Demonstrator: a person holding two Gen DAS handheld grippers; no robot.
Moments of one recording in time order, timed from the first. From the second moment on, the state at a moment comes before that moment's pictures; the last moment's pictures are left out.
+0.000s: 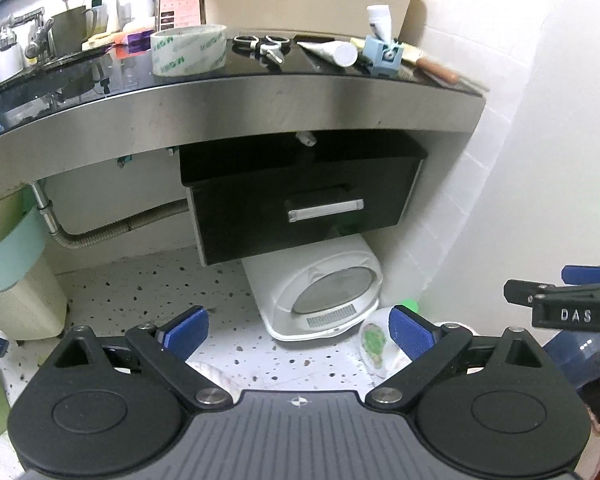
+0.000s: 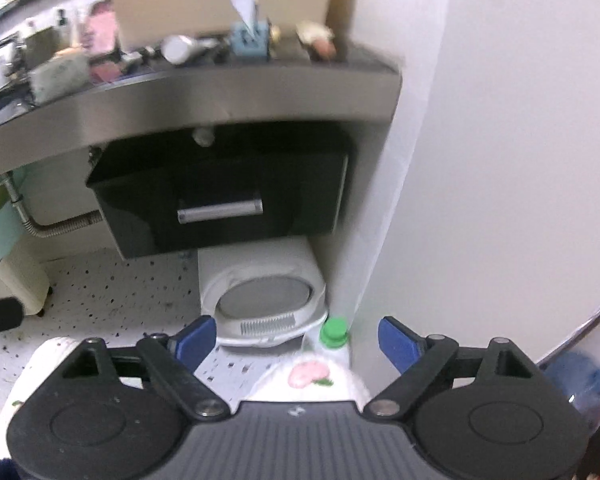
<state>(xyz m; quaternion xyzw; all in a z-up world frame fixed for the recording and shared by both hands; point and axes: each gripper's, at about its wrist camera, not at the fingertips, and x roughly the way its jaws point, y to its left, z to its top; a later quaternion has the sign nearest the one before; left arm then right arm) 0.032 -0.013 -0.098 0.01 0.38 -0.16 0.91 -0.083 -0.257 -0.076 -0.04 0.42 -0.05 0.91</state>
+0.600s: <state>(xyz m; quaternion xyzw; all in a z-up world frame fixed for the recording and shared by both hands) -0.014 -0.018 -0.049 0.02 0.38 -0.12 0.92 -0.119 -0.215 -0.016 -0.01 0.40 -0.02 0.91</state>
